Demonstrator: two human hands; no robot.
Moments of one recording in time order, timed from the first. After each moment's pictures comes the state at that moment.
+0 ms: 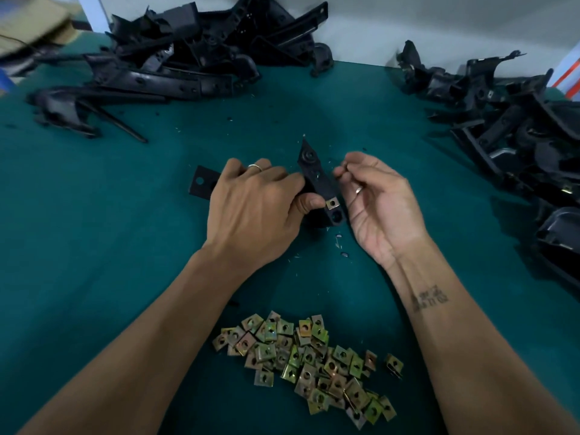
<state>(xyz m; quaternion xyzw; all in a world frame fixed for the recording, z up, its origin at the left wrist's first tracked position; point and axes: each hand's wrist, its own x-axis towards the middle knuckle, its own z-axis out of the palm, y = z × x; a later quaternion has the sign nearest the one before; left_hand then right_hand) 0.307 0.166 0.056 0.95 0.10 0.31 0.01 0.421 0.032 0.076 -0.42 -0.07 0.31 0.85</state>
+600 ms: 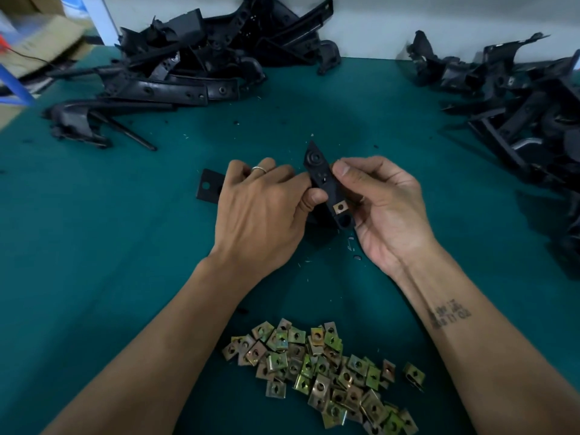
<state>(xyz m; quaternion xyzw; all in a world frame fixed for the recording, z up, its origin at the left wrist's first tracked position) 0.306 0.167 0.057 0.94 0.10 0.32 0.02 0.403 0.034 0.078 -0.50 -0.11 0.28 0.81</state>
